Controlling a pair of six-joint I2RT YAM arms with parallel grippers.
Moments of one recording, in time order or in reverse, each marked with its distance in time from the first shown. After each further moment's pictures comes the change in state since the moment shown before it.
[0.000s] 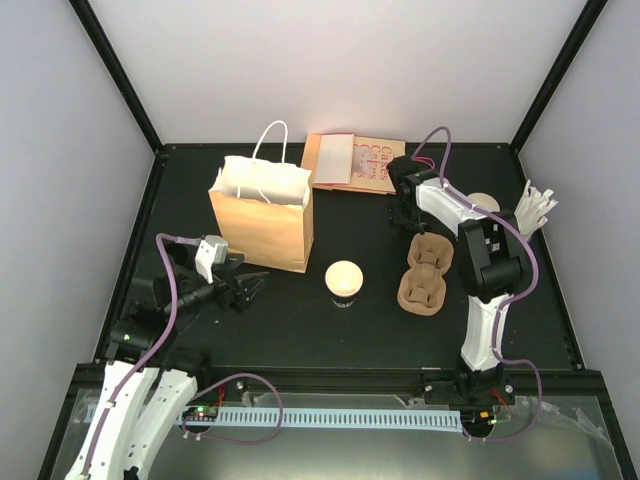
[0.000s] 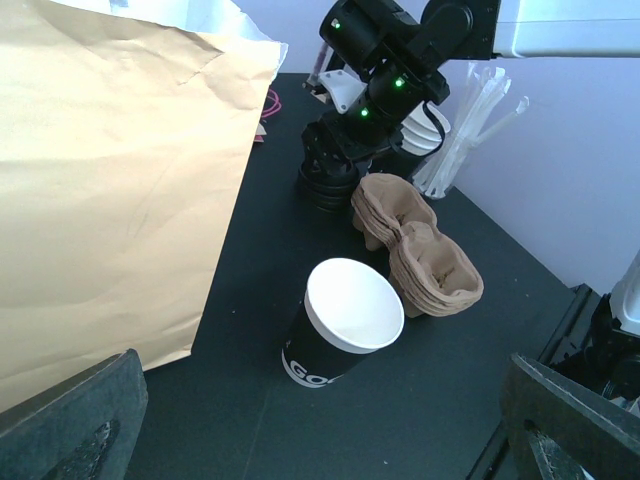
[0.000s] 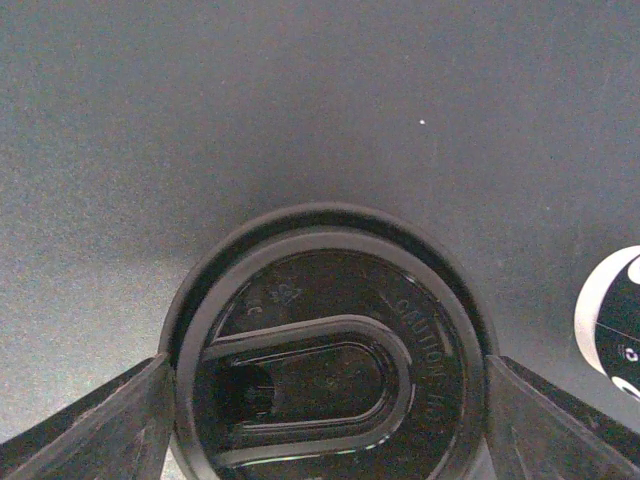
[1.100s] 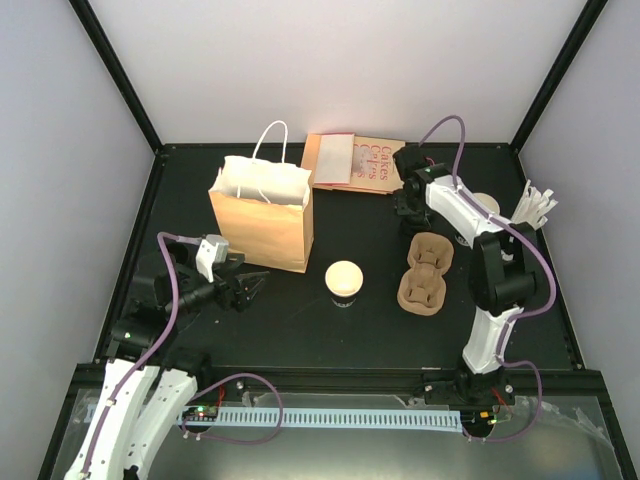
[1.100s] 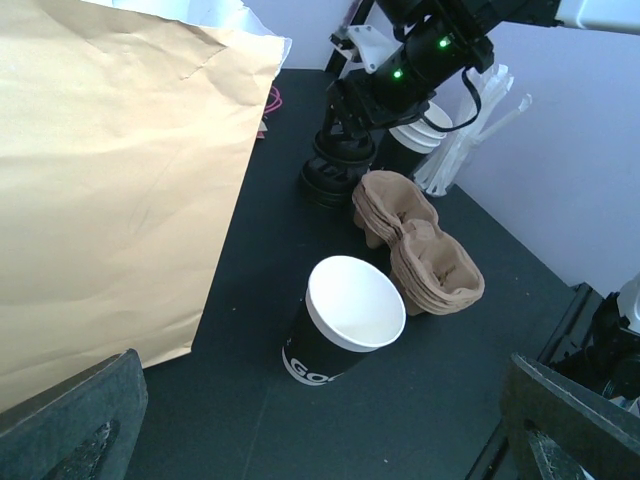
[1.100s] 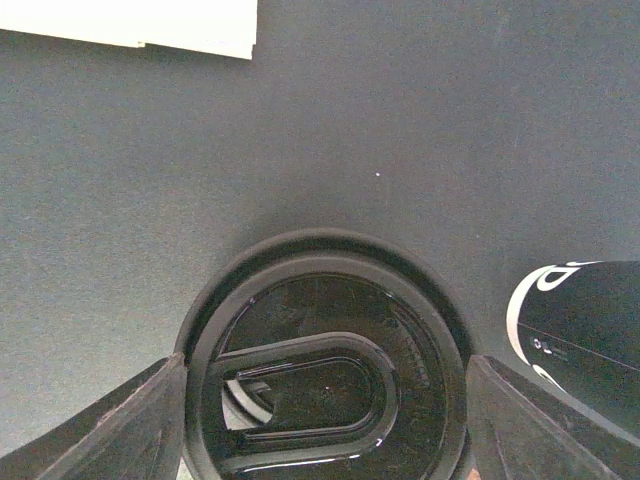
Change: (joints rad) left arm 0.000 0.010 0.000 0.000 0.000 0.000; right arm -0.002 -0.109 0.008 -0.009 0.008 -0.021
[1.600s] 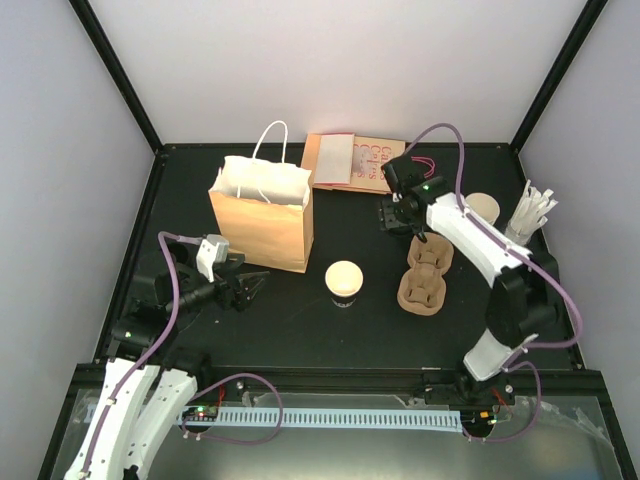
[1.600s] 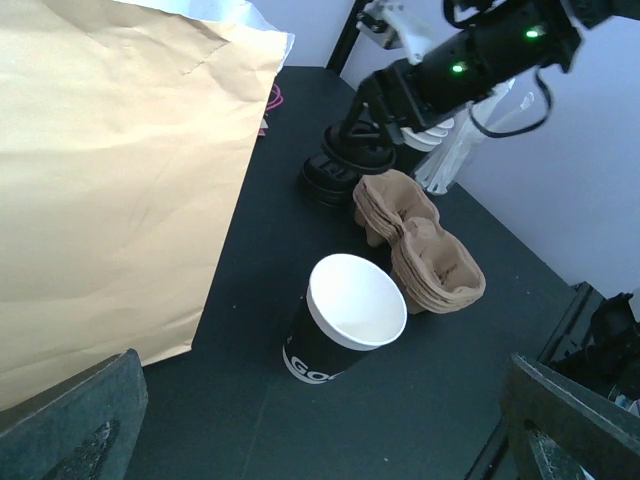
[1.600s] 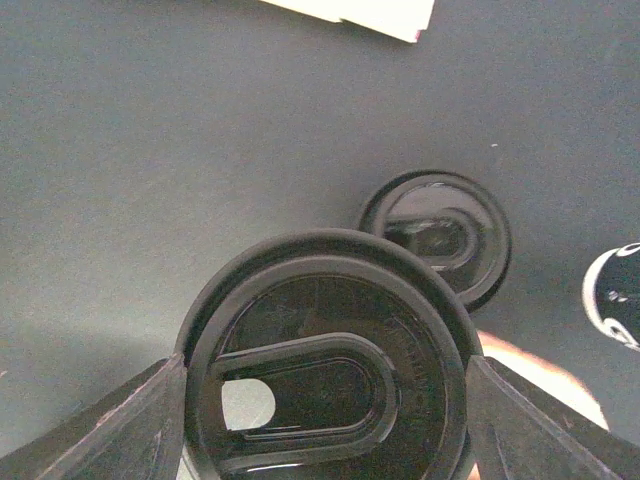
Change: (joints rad) left arm 0.000 0.006 -0.002 0.000 0.000 0.000; right arm 0.124 -0.189 -0.092 -0.011 -0.069 -0.021
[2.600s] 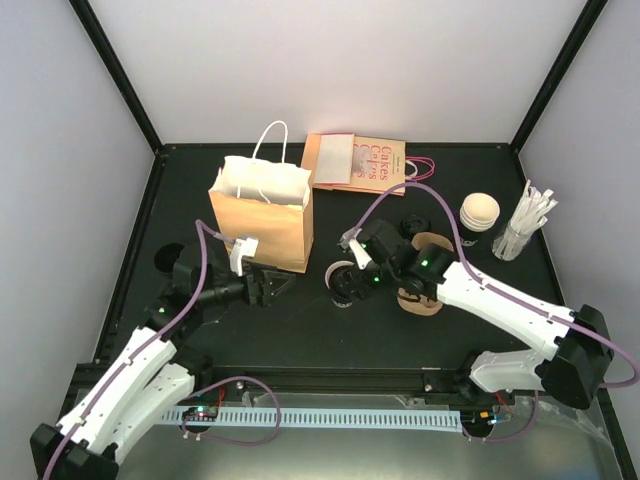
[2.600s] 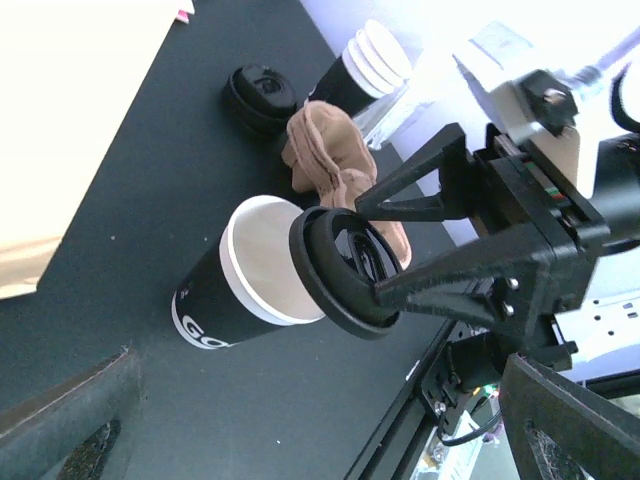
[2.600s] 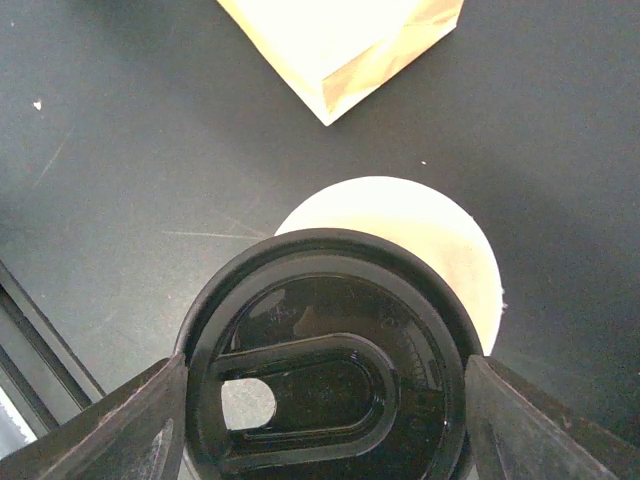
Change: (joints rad) left arm -0.199 0.158 -0.153 0.284 0.001 -0.325; right arm 0.422 -0.438 -0.405 0.160 -0.333 -0.032
